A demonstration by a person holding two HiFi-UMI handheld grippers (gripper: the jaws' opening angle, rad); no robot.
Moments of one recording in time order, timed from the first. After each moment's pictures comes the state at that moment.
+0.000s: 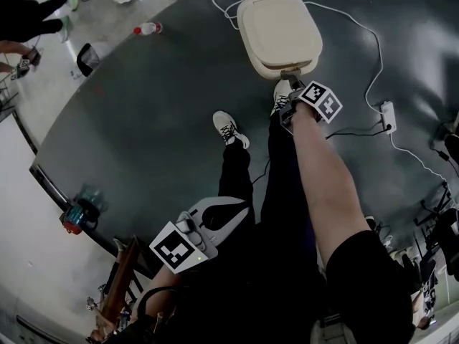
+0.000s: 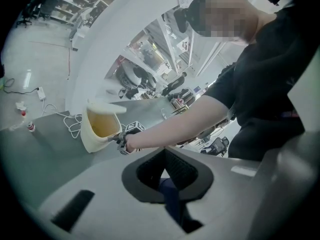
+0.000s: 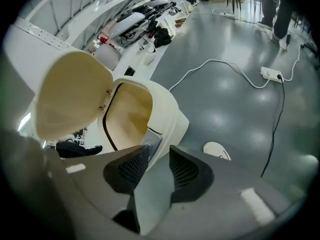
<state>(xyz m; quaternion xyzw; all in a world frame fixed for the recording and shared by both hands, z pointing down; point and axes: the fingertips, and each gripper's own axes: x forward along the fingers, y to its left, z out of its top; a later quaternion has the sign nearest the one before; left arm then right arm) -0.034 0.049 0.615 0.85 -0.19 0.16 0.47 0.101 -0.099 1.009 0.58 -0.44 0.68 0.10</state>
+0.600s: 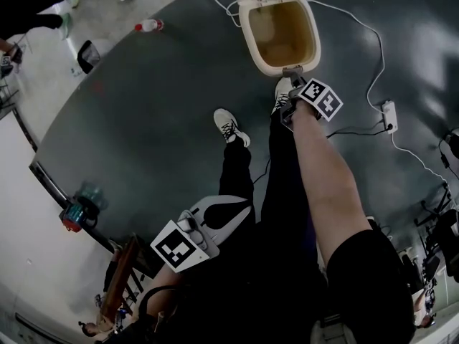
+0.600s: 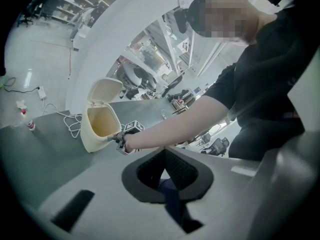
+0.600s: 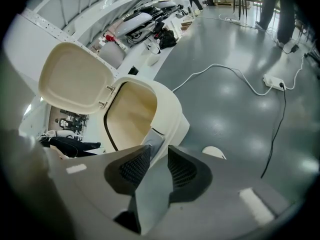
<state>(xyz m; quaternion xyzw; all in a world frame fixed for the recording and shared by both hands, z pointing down) -0.033 0.054 0.615 0.85 -0.19 0.15 0.47 0.099 -0.101 1.005 0.58 -0.46 0.66 0.12</state>
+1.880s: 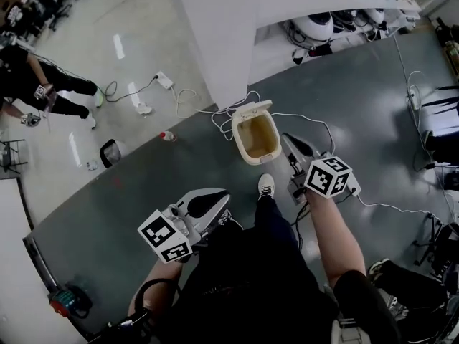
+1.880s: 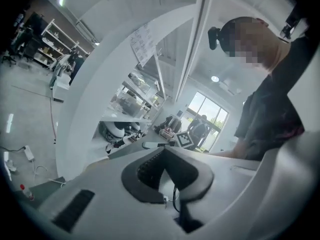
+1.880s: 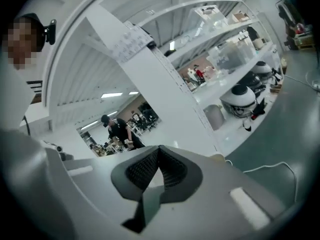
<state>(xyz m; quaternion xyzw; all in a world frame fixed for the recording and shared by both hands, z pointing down) -0.103 -0.036 0.382 0.93 -0.20 0.01 0.31 0.042 -0.160 0.480 0.43 -0.82 0.38 0.00</state>
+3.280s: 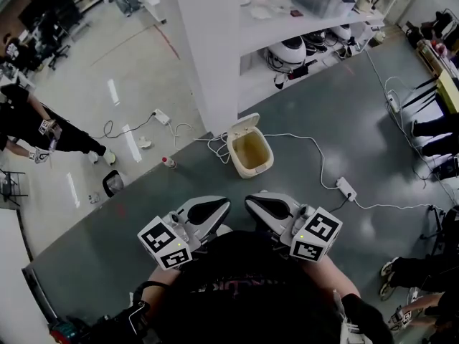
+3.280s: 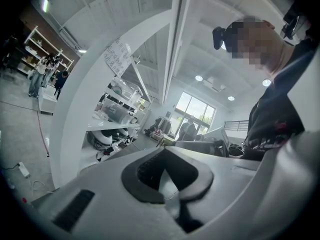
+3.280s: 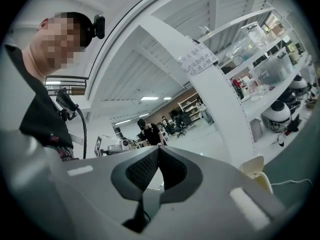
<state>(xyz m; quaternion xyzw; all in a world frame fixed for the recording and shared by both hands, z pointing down) -0.125 0.077 0.305 0.96 -0.15 0.00 0.24 -0.095 0.079 0.296 0.30 -0.91 0.26 -0.04</state>
